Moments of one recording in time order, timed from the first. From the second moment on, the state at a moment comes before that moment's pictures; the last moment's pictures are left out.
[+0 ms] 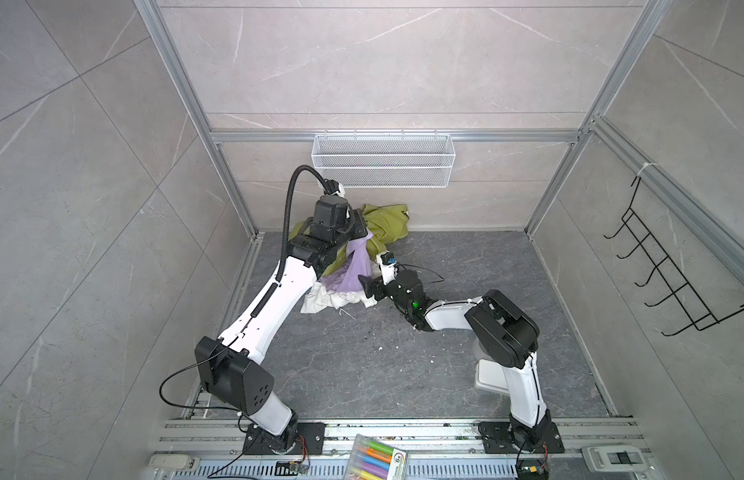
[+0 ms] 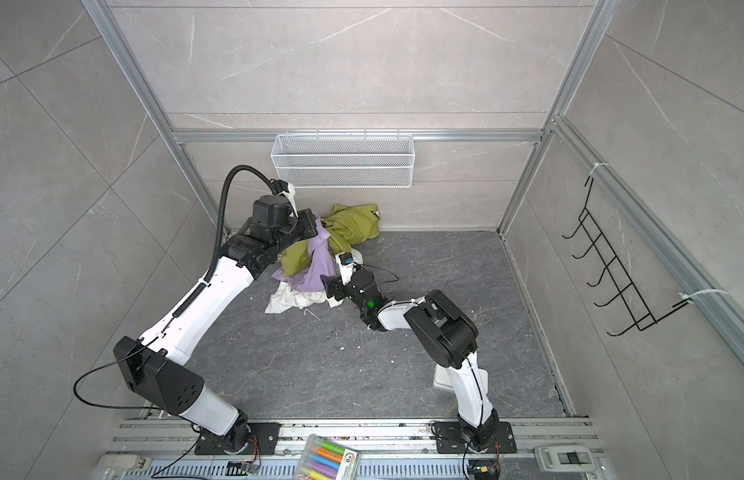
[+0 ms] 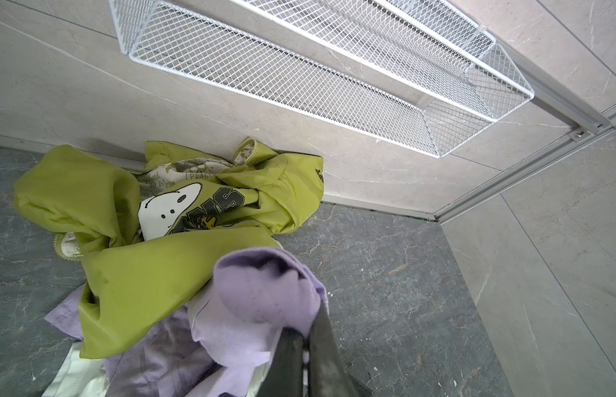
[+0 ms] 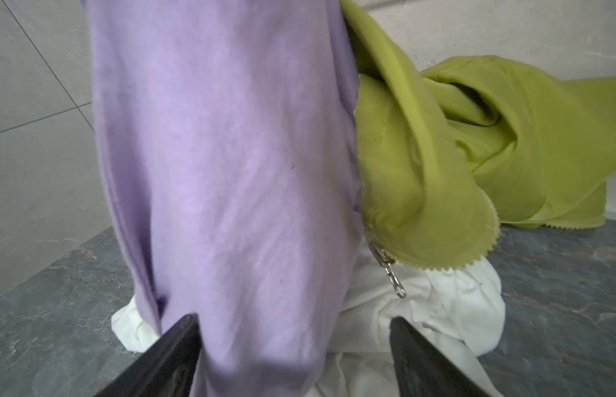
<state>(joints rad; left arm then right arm) -0.48 1.59 1.67 -0.48 -0.11 -0.50 0.72 2.13 1.18 0.78 0.01 0.17</state>
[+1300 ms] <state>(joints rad) -0.47 1.52 1.59 -0.46 -0.13 -0.49 0.76 2.18 1.21 0.94 0.01 0.19</state>
